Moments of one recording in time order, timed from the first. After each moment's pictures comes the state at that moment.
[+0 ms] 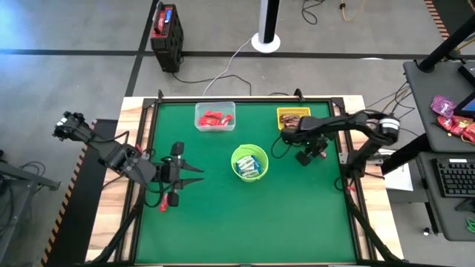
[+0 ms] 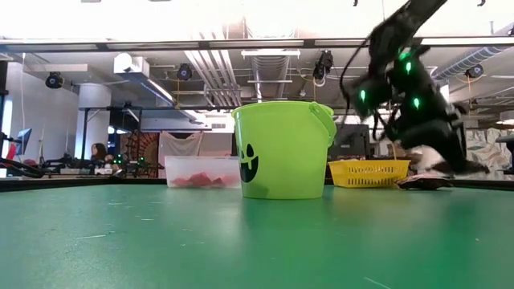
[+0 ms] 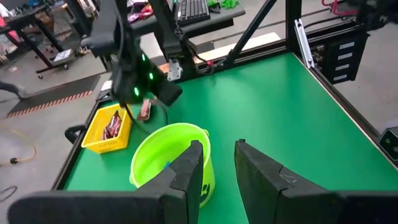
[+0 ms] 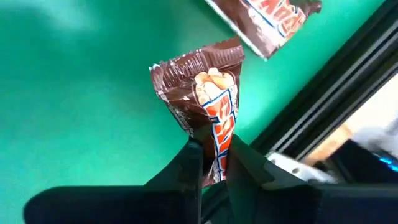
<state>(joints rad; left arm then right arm) -0.54 1.01 0.99 -0.41 -0.54 0.03 -0.35 1.63 0.90 -1.28 0.14 0.62</state>
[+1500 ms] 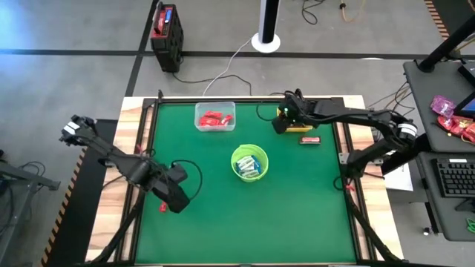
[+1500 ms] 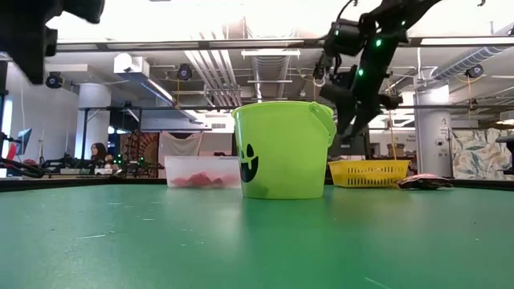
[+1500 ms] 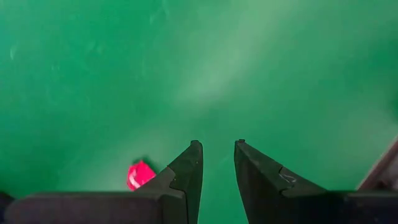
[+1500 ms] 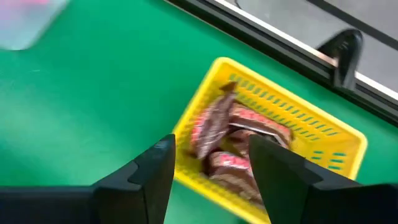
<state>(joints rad) -0.56 1.24 1.02 -1.07 -0.16 -1.25 -0.48 1.45 1.03 -0.64 0.33 0.46</state>
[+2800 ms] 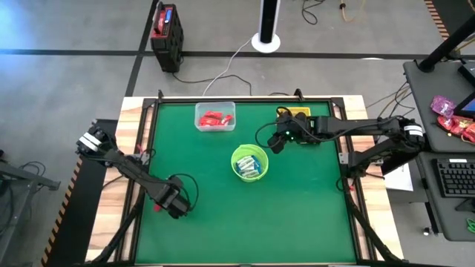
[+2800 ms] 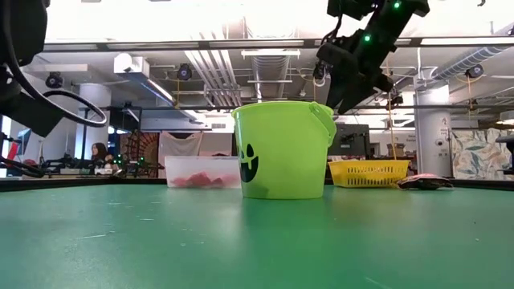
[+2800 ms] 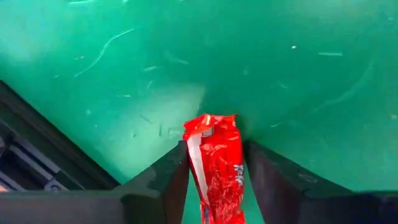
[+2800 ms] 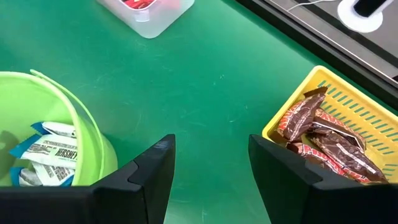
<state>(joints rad) -0.61 1.55 0.75 -0.98 0.12 -1.44 -0.18 1.36 1.02 -0.62 0.37 0.52</state>
